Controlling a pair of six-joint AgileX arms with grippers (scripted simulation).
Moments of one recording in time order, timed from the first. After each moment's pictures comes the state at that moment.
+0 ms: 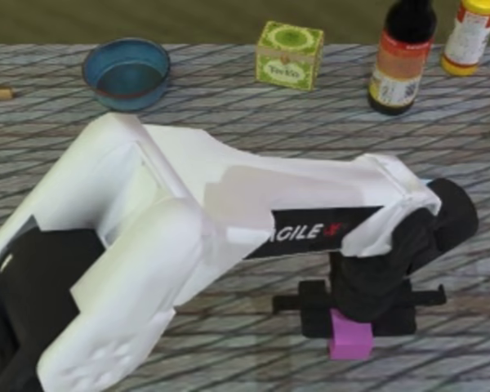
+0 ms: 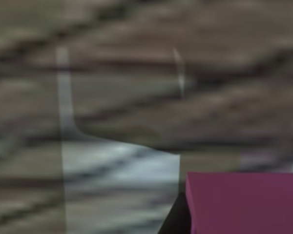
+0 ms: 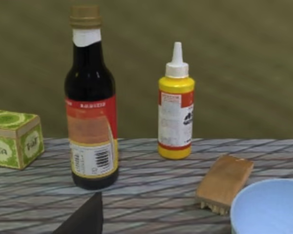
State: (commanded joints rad) left arm -1.05 2.33 1.73 -0.96 -0.02 -1.05; right arm 0.00 0.00 0.00 0.00 0.00 0.00
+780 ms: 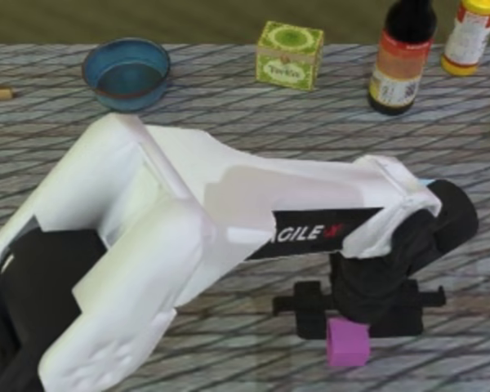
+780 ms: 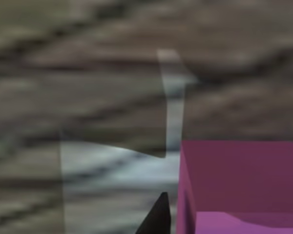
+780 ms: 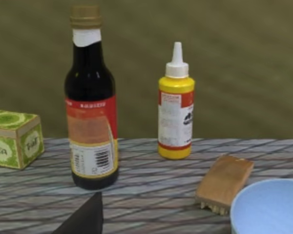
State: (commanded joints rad) left arm -1.05 2.33 1.73 -0.96 -0.02 -1.05; right arm 0.00 0.00 0.00 0.00 0.00 0.00
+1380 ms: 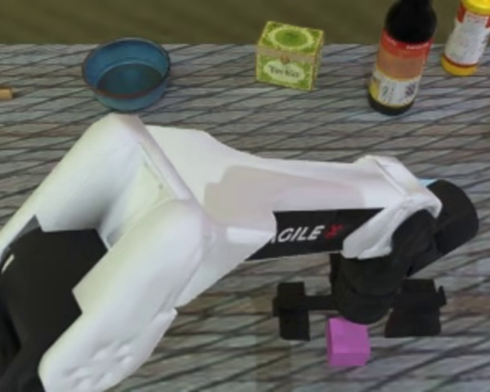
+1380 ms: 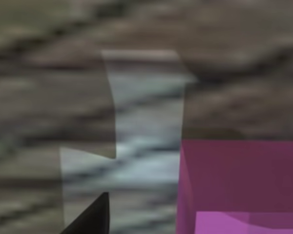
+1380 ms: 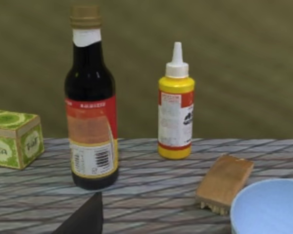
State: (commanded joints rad) left arm -1.05 2.33 1.73 -0.96 -0.02 -1.05; right arm 0.00 0.00 0.00 0.00 0.00 0.00
